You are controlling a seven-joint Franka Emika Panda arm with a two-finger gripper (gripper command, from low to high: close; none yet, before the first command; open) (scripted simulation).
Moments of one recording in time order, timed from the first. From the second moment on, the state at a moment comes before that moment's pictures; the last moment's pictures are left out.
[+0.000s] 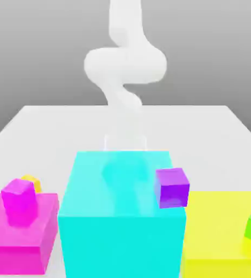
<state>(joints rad) -0.08 -0.73 0.01 -2.35 -0.01 2.35 0.91</state>
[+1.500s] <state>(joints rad) -0.84 0.13 -0.07 -2.82 0.06 2.95 2.02</state>
